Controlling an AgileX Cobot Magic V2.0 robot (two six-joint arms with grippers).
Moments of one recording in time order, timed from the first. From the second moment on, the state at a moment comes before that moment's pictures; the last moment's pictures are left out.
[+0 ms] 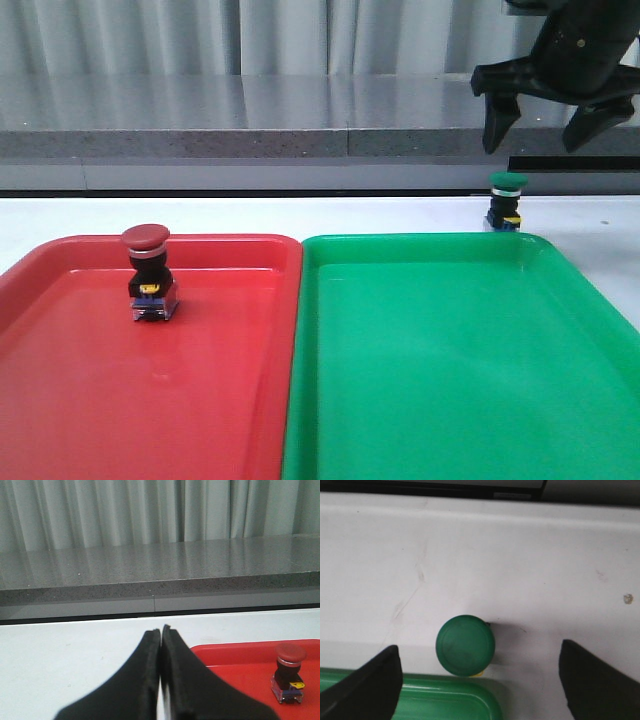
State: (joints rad) left arm -0.02 0.00 0.00 0.23 0.03 -0.24; right arm 0.12 1.96 -1.56 0.00 0.61 0.13
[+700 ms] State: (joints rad) left arm -0.02 0.00 0.00 0.23 0.03 -0.24; right arm 0.12 2.07 -1.57 0.00 0.51 0.12
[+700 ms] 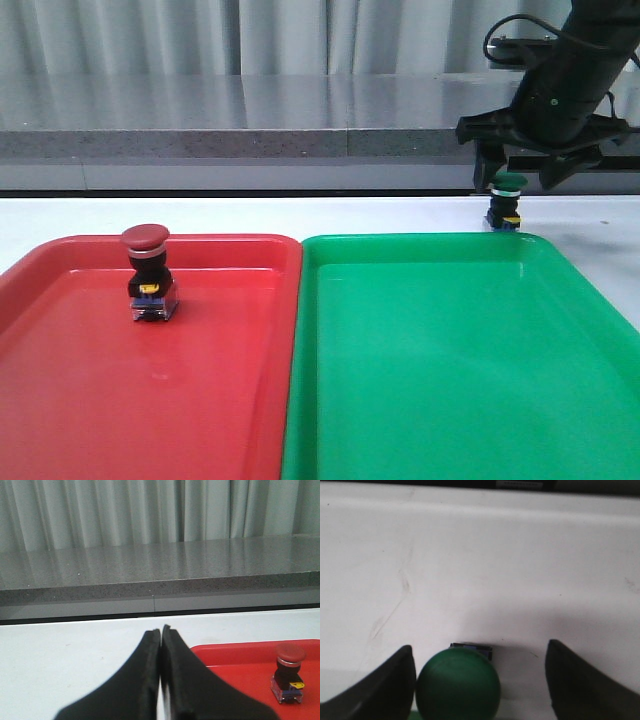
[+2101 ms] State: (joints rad) left arm -0.02 0.00 0.00 0.23 0.03 -0.24; right arm 0.29 1.92 -1.80 -0.01 0.94 0.14
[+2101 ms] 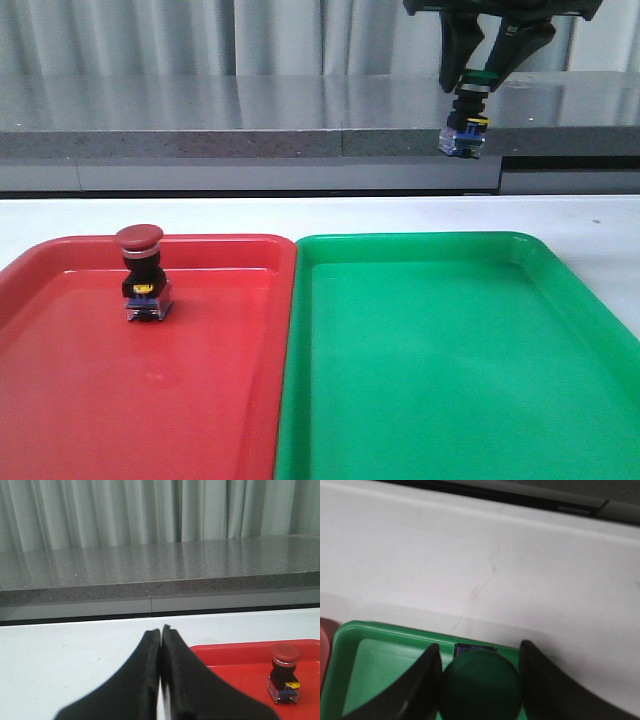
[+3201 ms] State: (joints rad) left arm -0.02 0.00 0.00 0.23 0.03 -0.24; right arm 0.44 1.76 -1.18 -0.28 0.49 0.60
